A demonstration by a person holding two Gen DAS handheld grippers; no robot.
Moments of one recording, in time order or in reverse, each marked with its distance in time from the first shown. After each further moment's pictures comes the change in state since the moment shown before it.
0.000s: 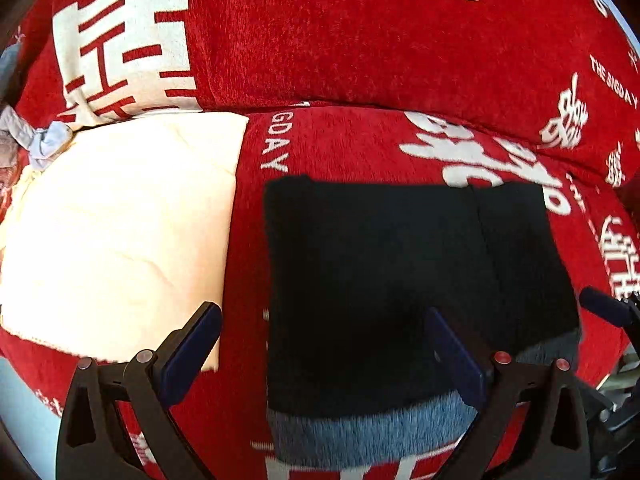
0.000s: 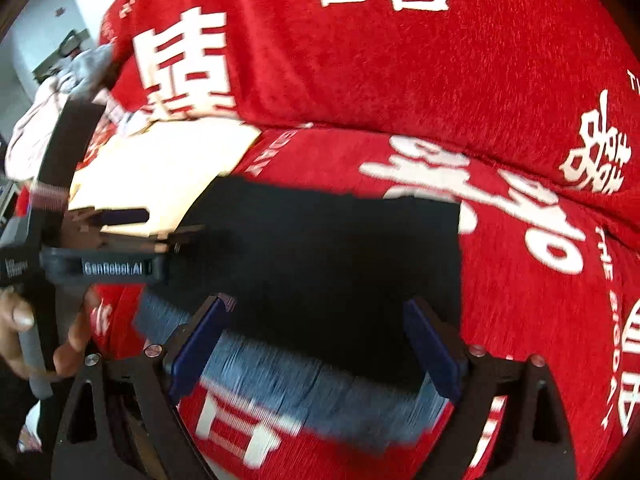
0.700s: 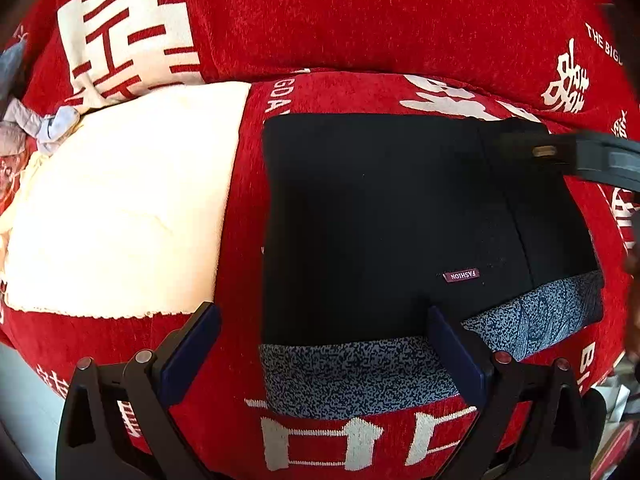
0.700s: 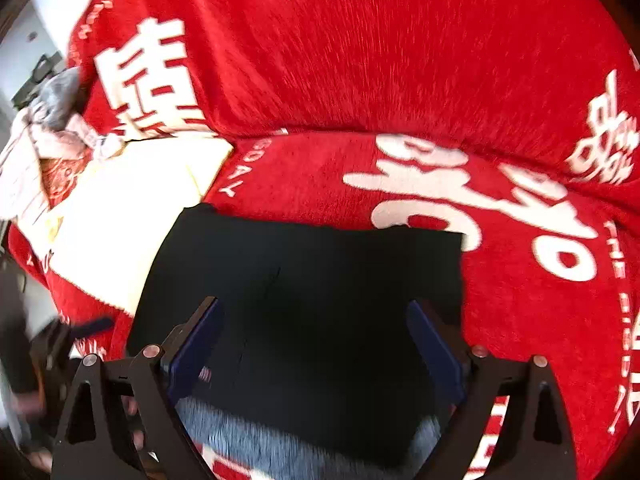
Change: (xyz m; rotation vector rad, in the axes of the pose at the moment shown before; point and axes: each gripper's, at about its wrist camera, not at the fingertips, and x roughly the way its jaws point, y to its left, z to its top) left arm 0.009 -0.007 -0.037 0.017 0.046 0.034; right arm 0.062 -0.037 0.073 0.118 0.097 -0.030
